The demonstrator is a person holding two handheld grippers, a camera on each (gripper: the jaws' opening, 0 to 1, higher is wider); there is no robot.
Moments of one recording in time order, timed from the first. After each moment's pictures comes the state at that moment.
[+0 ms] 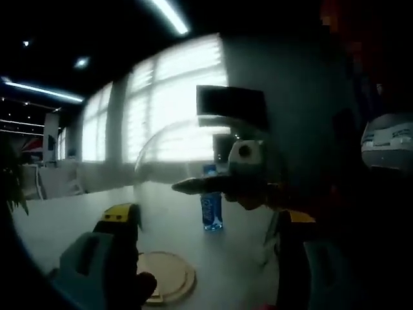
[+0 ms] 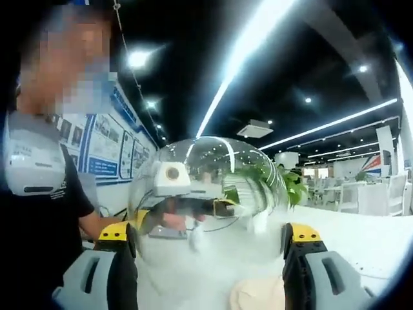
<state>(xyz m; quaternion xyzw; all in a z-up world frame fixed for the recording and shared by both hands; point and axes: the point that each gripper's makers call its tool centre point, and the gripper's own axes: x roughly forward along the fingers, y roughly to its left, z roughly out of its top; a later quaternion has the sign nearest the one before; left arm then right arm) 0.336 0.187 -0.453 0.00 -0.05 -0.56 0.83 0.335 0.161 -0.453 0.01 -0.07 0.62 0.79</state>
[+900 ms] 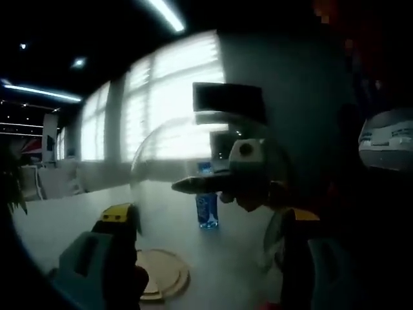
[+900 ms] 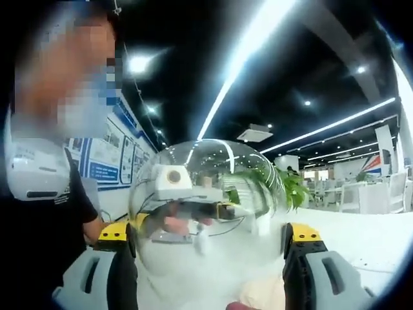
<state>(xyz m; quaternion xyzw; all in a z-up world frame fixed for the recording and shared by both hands) 0.320 0.182 -0.455 0.01 -0.05 -0.56 0.83 0.316 0.157 -0.452 0.03 -0.07 0.61 0.79</state>
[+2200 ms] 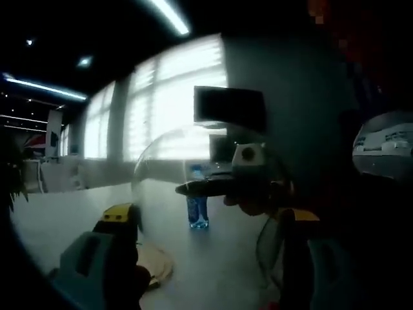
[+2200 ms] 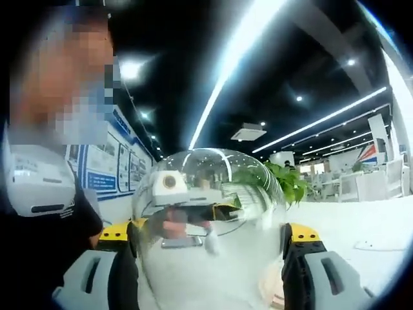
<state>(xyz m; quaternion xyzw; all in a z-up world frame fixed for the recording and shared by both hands) 0.286 0.180 -0.458 -0.01 -0.05 -0.55 0.84 0.285 0.144 -0.453 0.06 -0.06 0.60 0.80</state>
